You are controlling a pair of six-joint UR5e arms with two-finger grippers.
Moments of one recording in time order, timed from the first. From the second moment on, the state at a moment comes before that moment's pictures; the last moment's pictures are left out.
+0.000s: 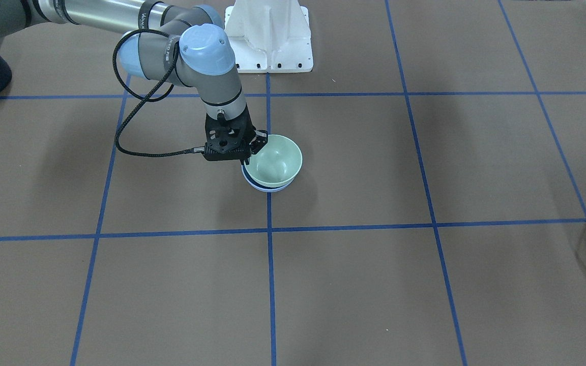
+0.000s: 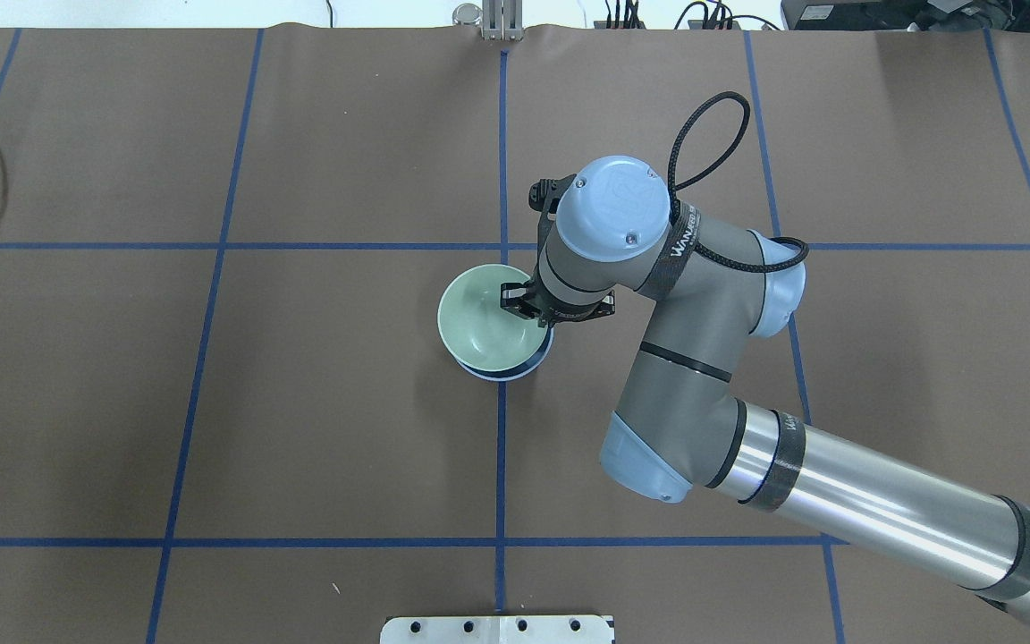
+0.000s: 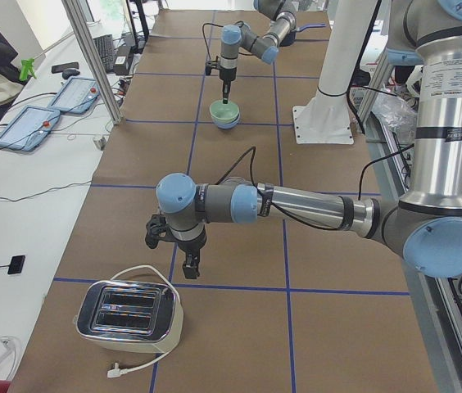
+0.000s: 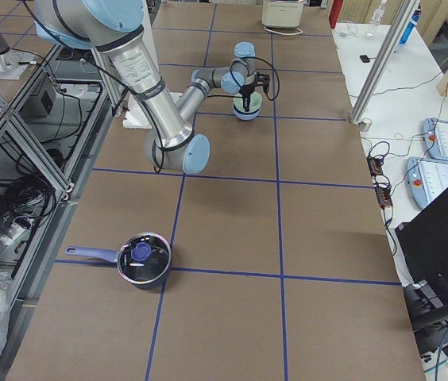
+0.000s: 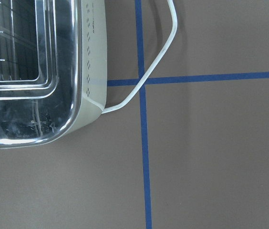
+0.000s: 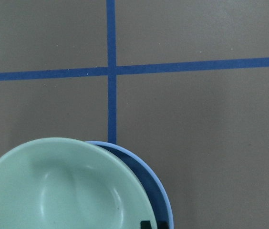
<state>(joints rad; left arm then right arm) -1.54 -1.58 -1.71 -1.41 -2.34 0.04 0.54 -0.87 1.62 -1.48 1.89 1.24</state>
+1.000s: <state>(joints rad) -1.54 -1.58 -1.71 -1.41 -2.34 0.04 0.53 -0.89 1.62 -1.48 1.89 1.23</state>
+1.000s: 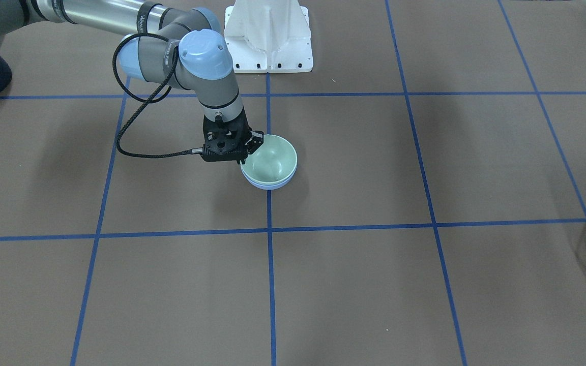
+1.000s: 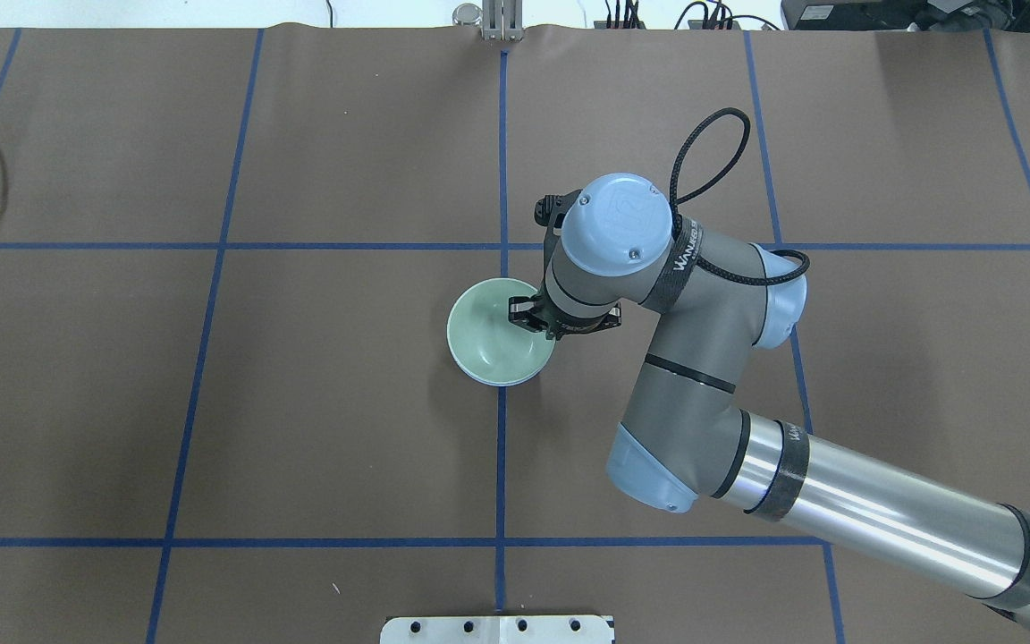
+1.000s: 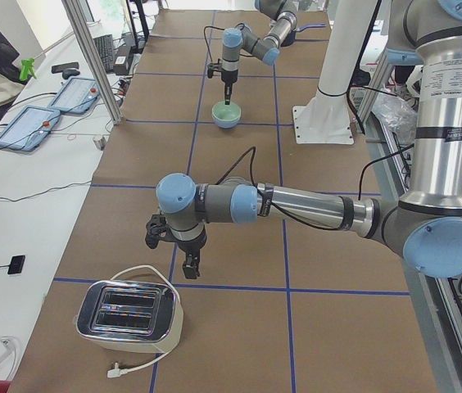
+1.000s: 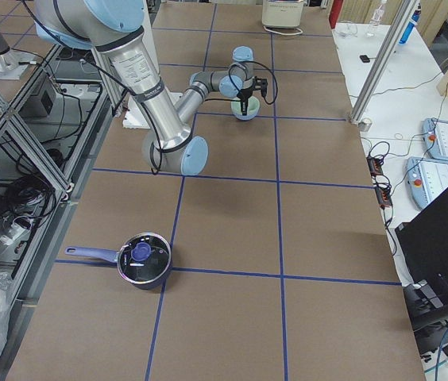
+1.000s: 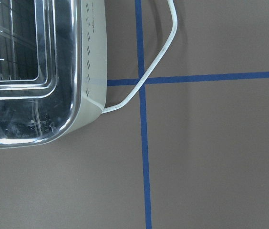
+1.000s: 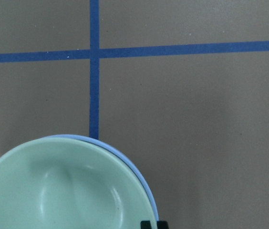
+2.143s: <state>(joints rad) -1.54 -1.58 -1.71 -1.41 -2.34 0.03 0.62 -0.90 1.63 -1.43 1.90 1.20</state>
